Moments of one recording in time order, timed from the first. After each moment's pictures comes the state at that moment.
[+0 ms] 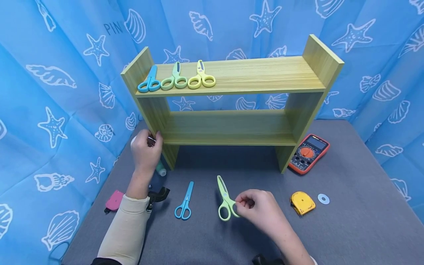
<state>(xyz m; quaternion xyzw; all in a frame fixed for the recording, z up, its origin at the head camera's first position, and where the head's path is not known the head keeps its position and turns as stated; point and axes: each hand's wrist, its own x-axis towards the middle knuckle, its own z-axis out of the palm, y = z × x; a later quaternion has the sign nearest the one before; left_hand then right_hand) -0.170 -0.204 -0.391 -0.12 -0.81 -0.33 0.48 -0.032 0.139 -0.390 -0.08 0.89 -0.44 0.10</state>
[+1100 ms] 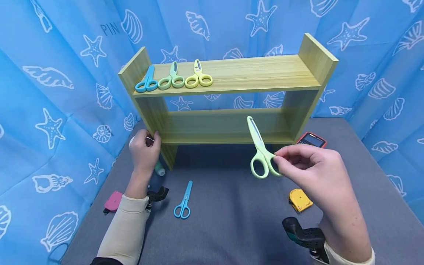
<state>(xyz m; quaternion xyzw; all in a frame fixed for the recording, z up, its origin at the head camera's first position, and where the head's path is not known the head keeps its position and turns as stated) -0.171 -0.205 -0.393 -0.12 -0.80 -0.33 0.48 -0.032 0.206 -0.280 -0.09 0.88 -0.44 -0.17</state>
